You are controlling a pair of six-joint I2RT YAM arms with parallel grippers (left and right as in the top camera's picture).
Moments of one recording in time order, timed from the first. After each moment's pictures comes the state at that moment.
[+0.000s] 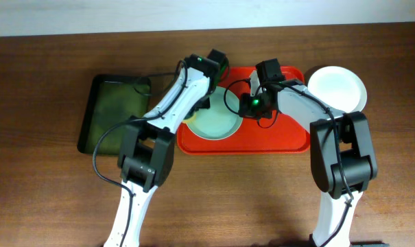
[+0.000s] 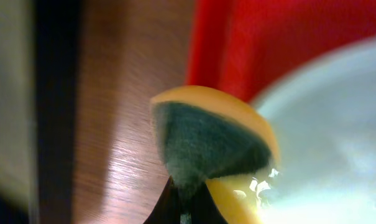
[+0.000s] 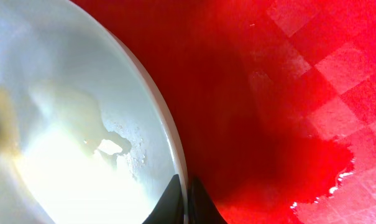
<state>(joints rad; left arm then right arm) -0.50 2.42 2.16 -1.32 -0.42 -0.60 0.21 2.11 1.41 -0.54 -0.37 0.31</state>
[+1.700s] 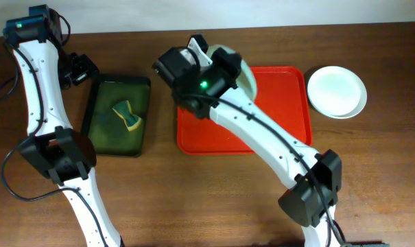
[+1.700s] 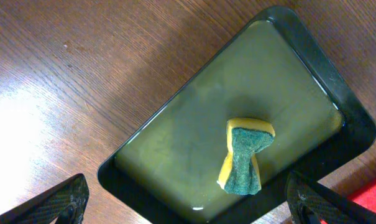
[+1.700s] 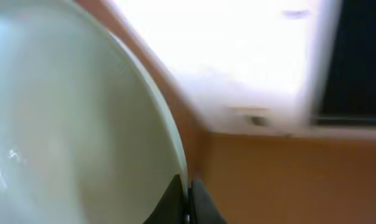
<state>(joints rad) 0.22 2.41 2.62 -1.69 -0.06 -0.47 0.72 2.08 2.11 -1.15 1.01 -0.25</state>
